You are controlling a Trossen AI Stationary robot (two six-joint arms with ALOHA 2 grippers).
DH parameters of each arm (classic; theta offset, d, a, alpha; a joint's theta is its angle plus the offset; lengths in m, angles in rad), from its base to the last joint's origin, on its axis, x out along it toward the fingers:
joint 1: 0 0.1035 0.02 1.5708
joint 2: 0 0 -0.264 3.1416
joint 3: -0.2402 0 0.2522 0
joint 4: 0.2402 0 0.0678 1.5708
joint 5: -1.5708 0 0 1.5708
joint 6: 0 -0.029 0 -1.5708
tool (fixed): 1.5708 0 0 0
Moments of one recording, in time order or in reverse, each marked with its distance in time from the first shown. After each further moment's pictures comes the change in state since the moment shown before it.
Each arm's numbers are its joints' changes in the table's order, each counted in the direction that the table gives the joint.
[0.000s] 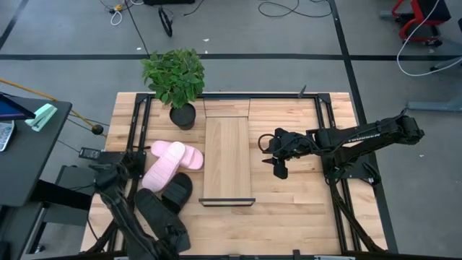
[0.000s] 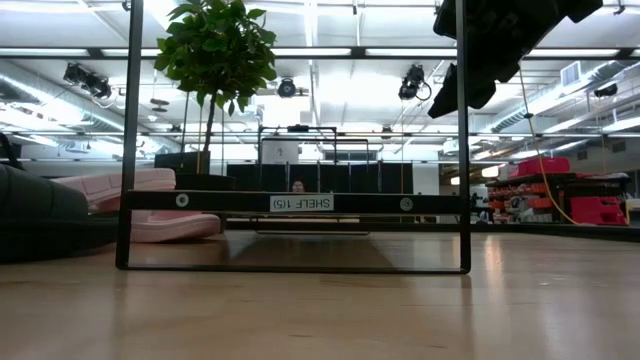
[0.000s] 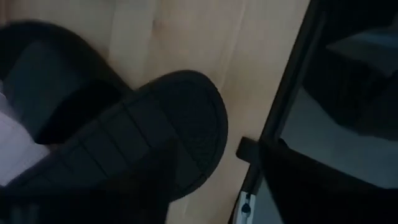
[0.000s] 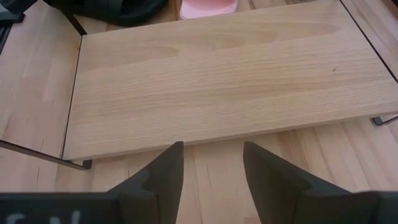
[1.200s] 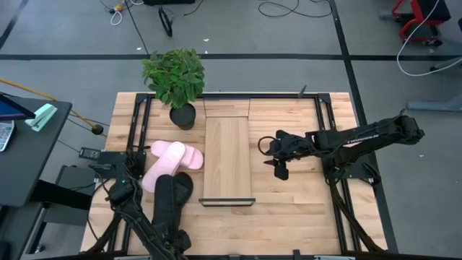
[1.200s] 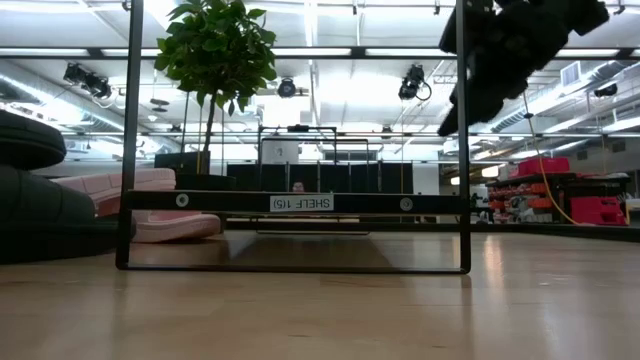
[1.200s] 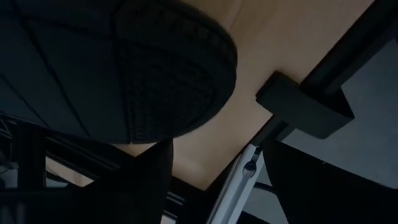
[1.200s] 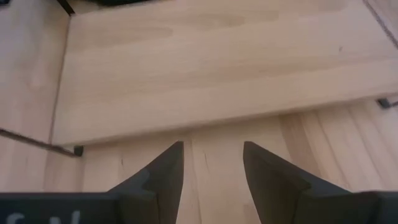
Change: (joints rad) left arm 0.022 -0.194 -0.001 0.083 -0.384 0.085; right arm 0.000 0.000 0.070 -0.028 -0.003 -0.011
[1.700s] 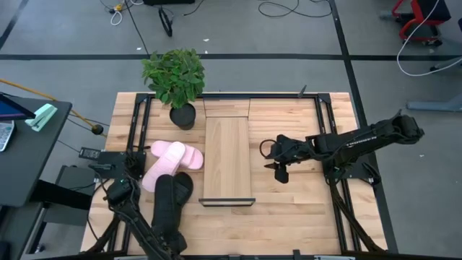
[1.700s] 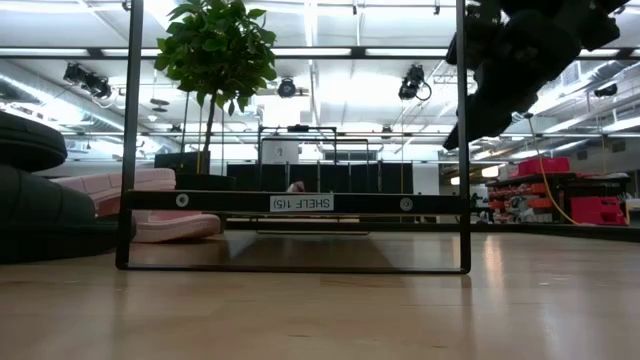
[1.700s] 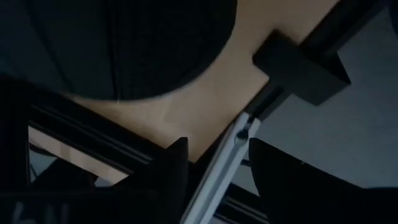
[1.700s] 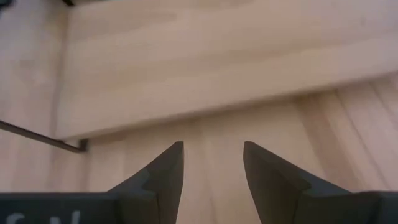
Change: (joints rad) left arm -0.027 0.026 0.000 -0.001 -0.082 0.076; right arm 0.036 0.000 0.086 -0.123 0.008 -0.066
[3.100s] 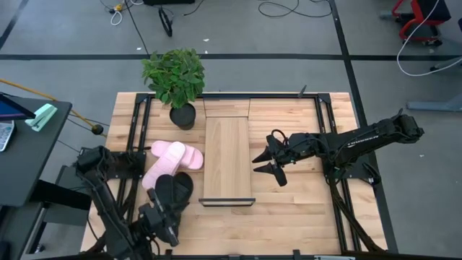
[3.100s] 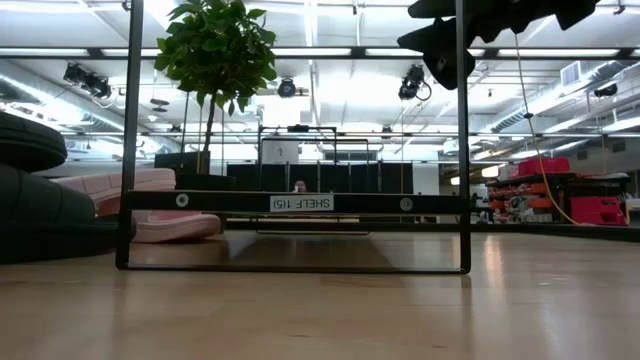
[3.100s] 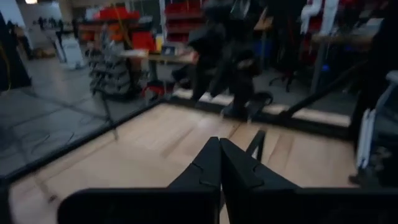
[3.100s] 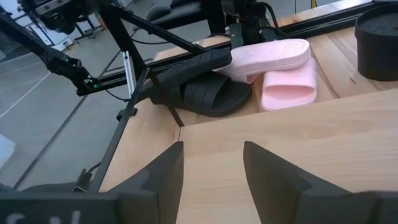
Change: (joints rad) left arm -0.110 0.472 0.459 0.000 1.799 0.495; right arm 0.021 0.000 -0.077 -0.325 0.161 -0.050
